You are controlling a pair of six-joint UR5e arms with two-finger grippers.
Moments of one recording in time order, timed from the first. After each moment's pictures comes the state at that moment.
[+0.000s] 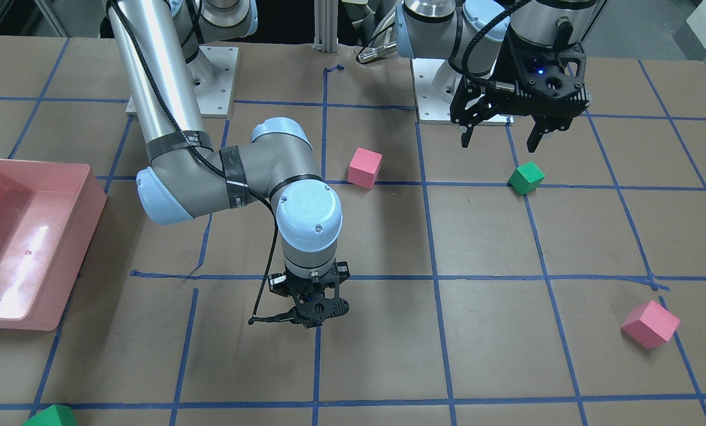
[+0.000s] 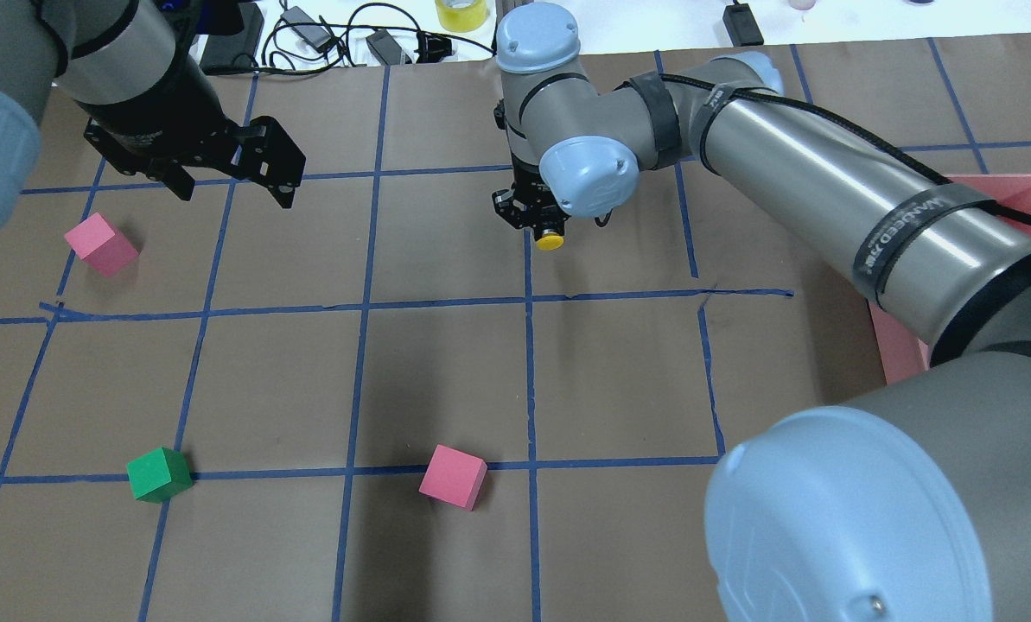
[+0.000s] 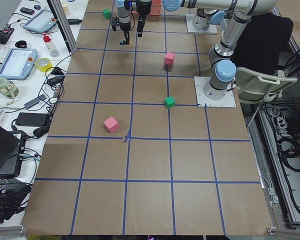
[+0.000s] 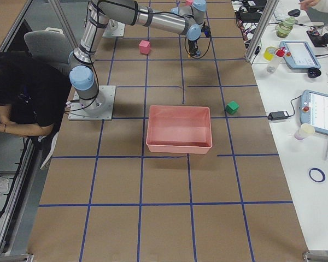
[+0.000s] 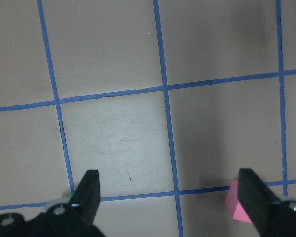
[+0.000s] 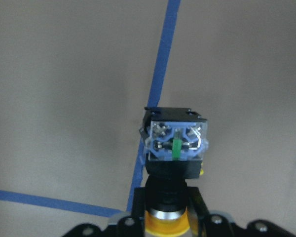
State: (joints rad) left arm -1.58 -1.51 -1.58 -1.50 1.62 0.10; right arm 1.92 -0.95 1.39 -1.99 -1.60 0.15
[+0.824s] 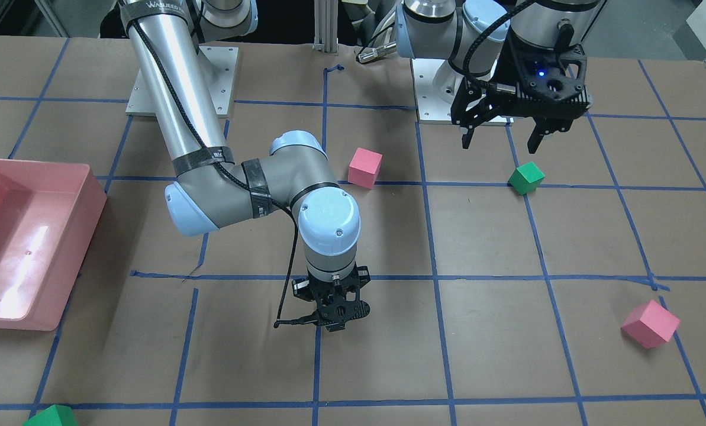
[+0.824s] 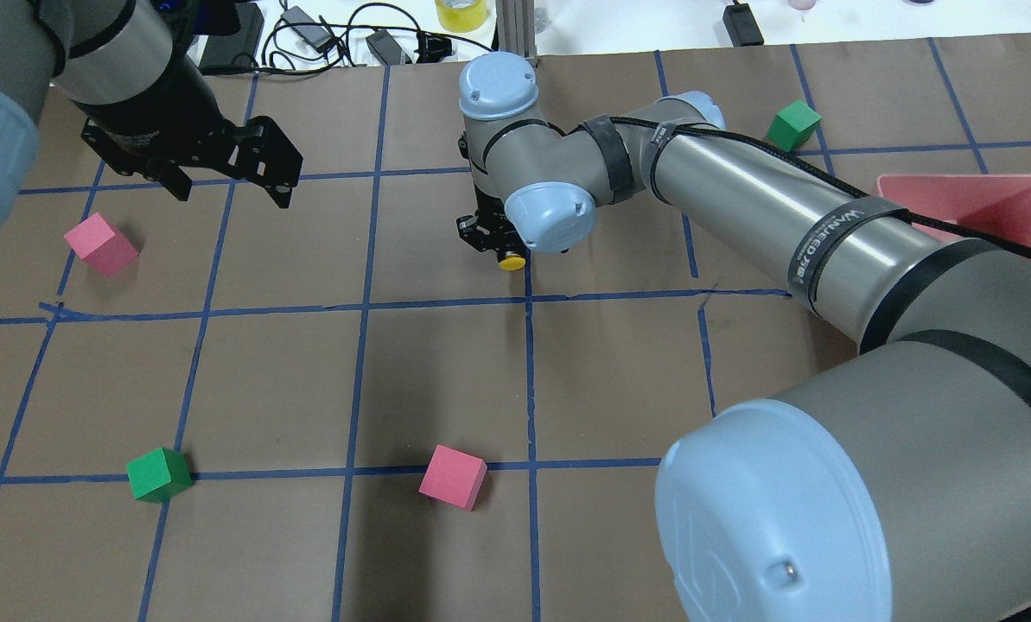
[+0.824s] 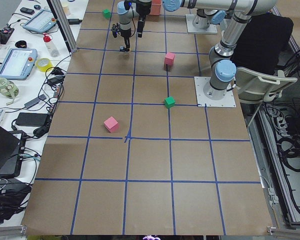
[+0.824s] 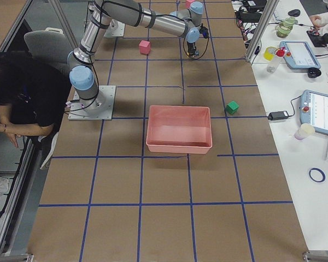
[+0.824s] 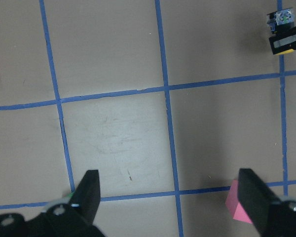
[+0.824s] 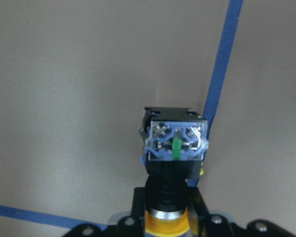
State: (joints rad) left arm -1.58 -1.52 -1.58 -1.50 1.62 0.10; right arm 1.95 -0.90 1.39 -2.08 -1.55 0.19
